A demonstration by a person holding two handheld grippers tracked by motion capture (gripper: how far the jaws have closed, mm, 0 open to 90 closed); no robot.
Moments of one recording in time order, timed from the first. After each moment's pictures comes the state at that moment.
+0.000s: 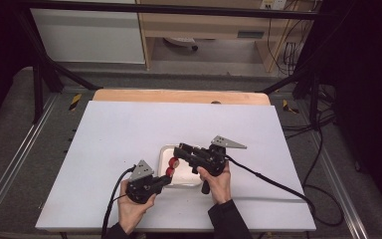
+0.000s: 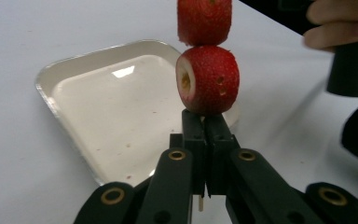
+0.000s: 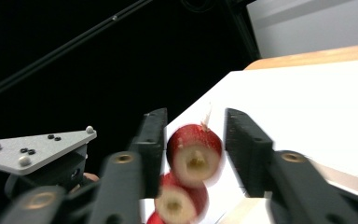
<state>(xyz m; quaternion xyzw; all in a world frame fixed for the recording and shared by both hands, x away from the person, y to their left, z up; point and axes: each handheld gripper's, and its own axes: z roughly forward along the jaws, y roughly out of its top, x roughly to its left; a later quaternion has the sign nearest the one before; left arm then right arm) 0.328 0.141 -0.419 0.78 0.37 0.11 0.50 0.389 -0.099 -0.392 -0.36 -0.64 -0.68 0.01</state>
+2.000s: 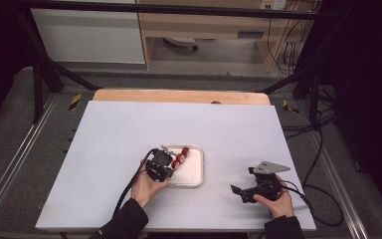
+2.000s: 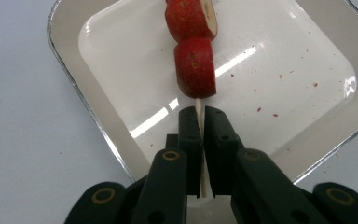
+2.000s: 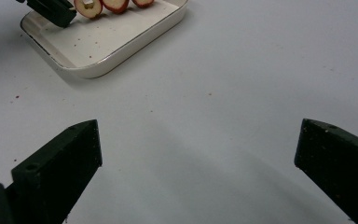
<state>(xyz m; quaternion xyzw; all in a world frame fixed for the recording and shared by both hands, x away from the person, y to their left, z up) 0.397 0.091 -0.426 0.86 0.43 0.11 0.23 0.349 -0.248 -0.446 -0.38 -0.81 -0.43 -0.14</state>
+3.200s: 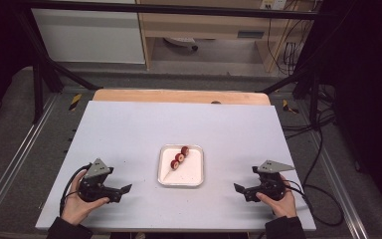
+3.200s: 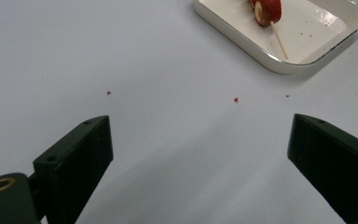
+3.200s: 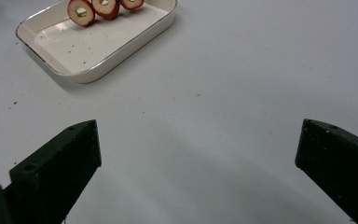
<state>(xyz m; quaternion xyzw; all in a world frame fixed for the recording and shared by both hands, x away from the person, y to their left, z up) 0.336 0.266 -0.433 0.82 0.38 0.15 0.40 0.347 -0.255 -0.440 -0.40 -0.80 -0.43 -0.14</state>
